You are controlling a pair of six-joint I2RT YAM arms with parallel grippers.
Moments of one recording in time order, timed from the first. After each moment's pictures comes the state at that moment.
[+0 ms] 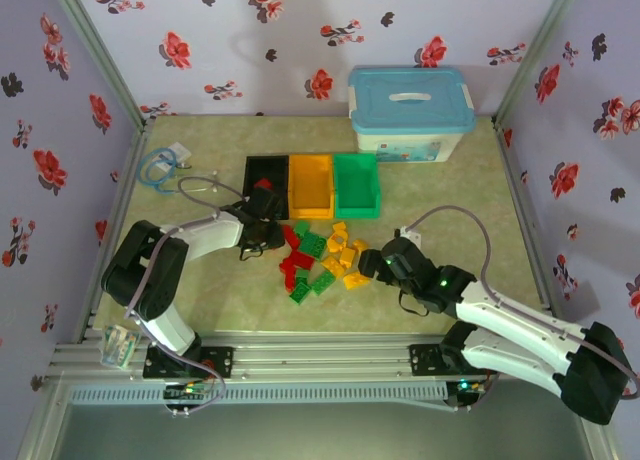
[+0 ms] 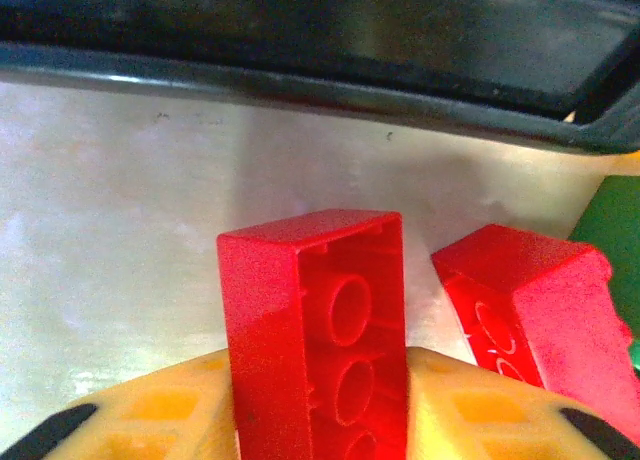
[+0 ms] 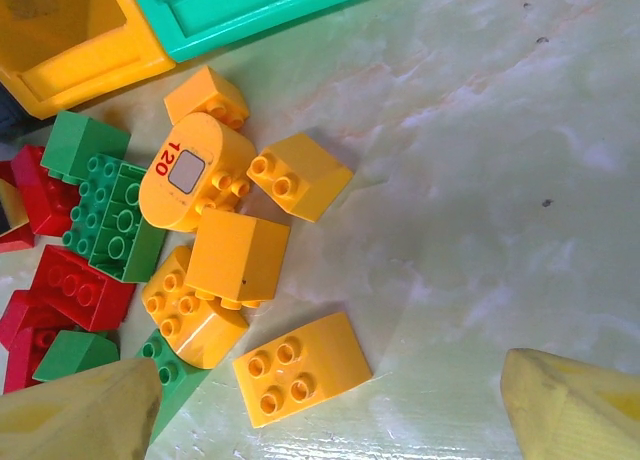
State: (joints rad) left arm -0.58 1.67 0.91 -0.41 -0.05 -0.67; right arm 0.85 0.90 0.50 -0.46 0.24 0.93
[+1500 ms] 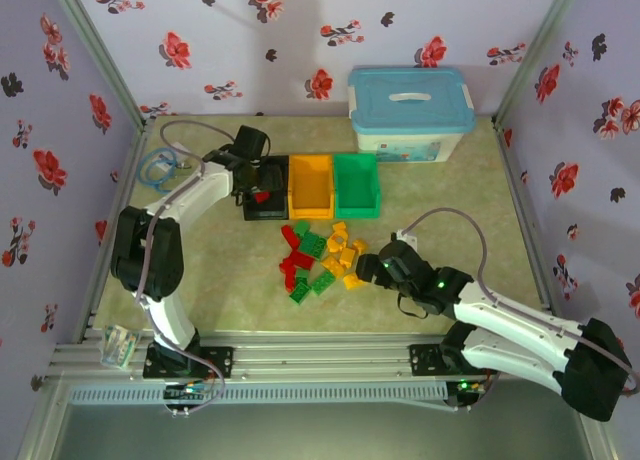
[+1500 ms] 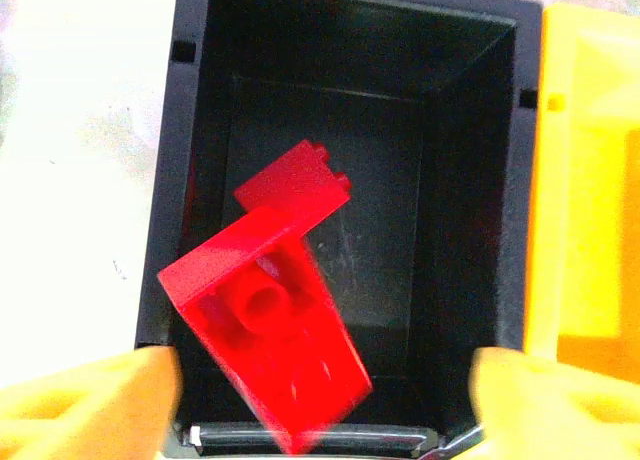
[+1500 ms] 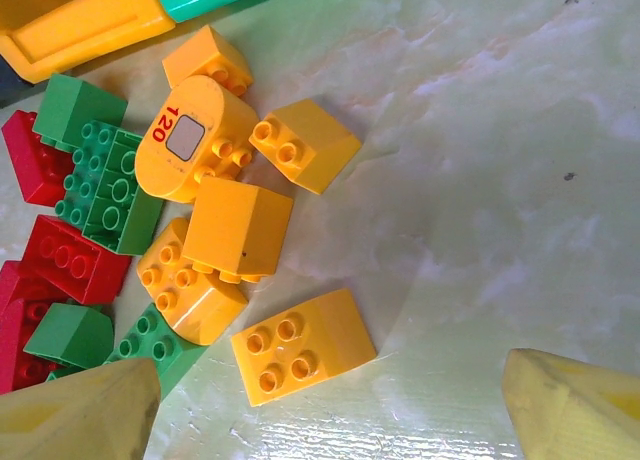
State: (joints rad) left arm -0.42 1.79 1.42 -0.67 -0.12 -0.49; right arm 0.88 0.91 0.49 -0.45 0.21 0.93
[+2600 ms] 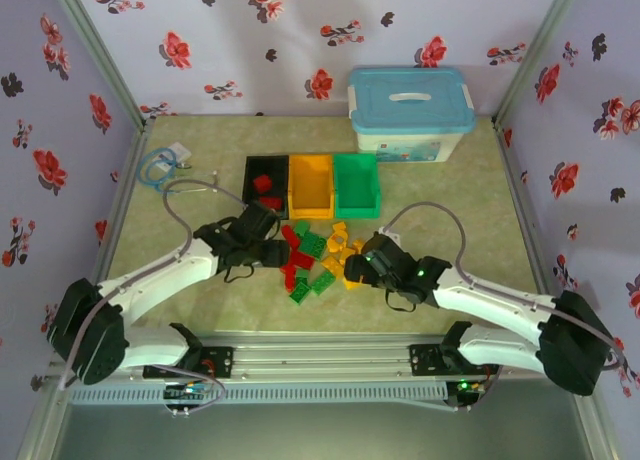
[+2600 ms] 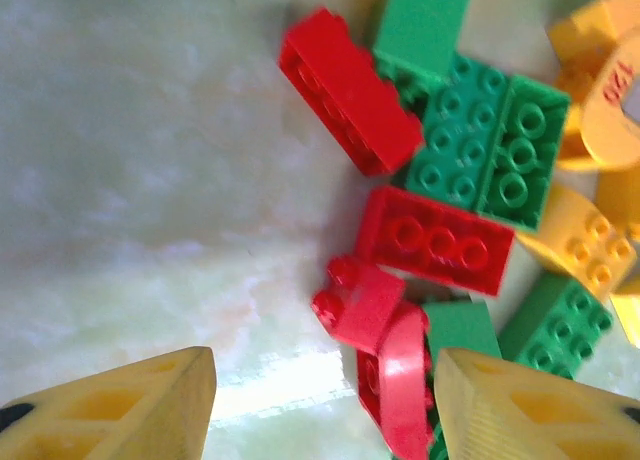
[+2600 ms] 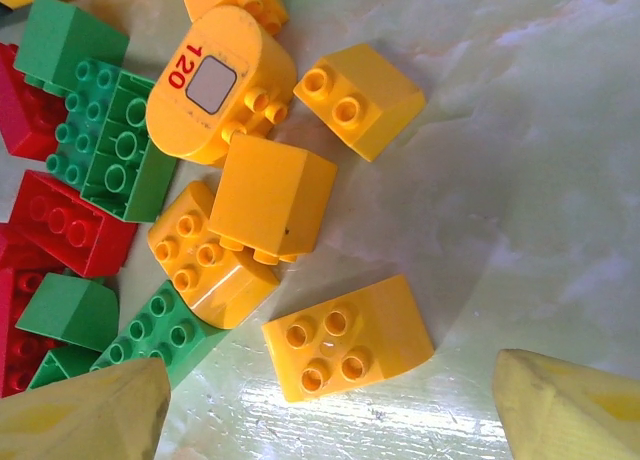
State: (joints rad) left arm -0.77 1.26 0.83 -0.65 -0.07 -0.61; right arm 0.91 1.11 0.58 -0.43 0.16 0.92
